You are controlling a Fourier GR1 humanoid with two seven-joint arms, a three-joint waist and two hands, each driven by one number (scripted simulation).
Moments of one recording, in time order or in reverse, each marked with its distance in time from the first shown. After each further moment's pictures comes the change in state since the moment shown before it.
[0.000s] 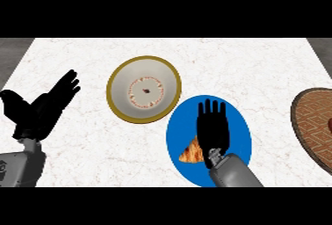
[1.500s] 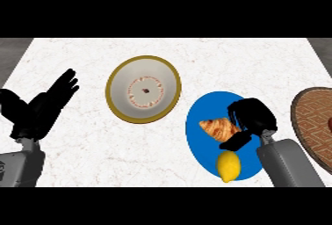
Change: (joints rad) left arm -0.005 -0.026 0.038 -0.019 -0.025 -0.031 0.022; right arm -0.005 -0.207 -0.314 0.080 -0.266 -0.165 -0.603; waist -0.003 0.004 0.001
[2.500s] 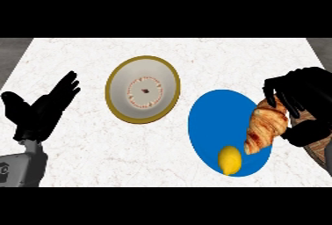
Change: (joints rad) left arm 0.011 -0.021 0.006 0.008 -0.025 0.000 -0.014; right arm -0.102 -0.122 -0.232 -0.568 -0.311 0.445 0.004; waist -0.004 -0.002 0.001
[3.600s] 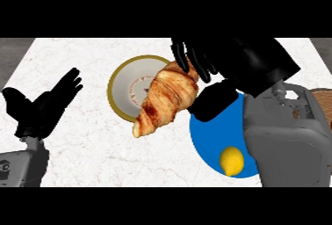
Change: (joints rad) left arm -0.024 -0.012 -0.002 -0.019 -0.005 -0.009 0.030; right arm -0.523 0.355 0.123 0.146 -0.230 -0.065 0.590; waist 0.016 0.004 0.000
